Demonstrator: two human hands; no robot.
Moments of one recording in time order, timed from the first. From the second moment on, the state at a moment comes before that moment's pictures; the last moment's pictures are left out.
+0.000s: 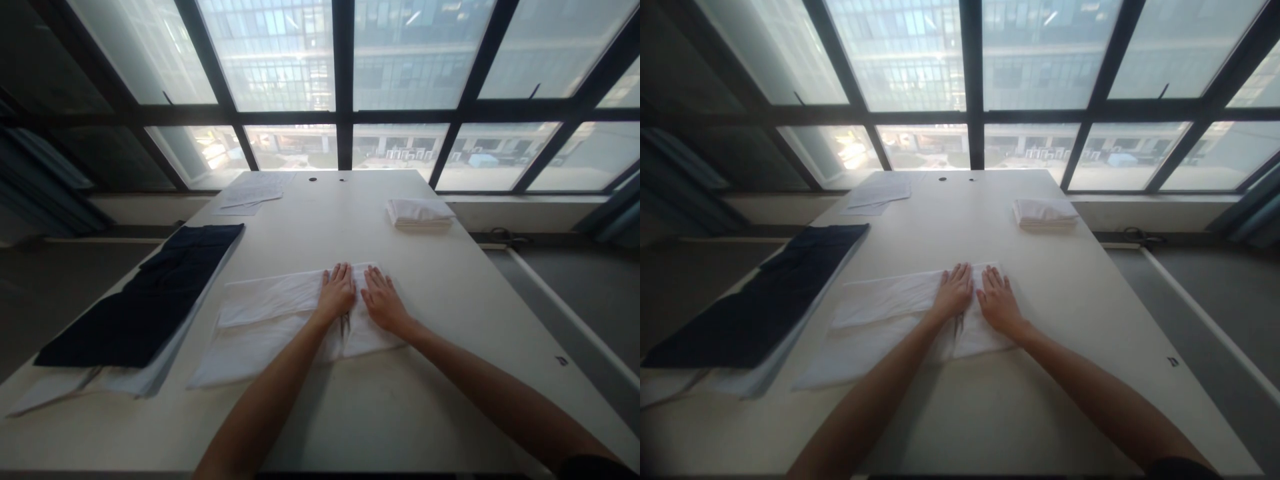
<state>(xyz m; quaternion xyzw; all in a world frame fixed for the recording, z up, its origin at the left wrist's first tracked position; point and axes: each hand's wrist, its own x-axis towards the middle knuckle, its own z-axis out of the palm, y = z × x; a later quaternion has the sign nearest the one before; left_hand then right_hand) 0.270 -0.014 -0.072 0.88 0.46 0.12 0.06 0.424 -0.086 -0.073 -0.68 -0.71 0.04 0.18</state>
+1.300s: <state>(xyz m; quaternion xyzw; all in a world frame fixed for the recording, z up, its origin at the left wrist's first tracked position) 0.005 -0.043 -0.070 0.73 0.68 0.10 -0.09 0.389 -0.083 -0.080 -0.67 -0.73 0.00 0.13</state>
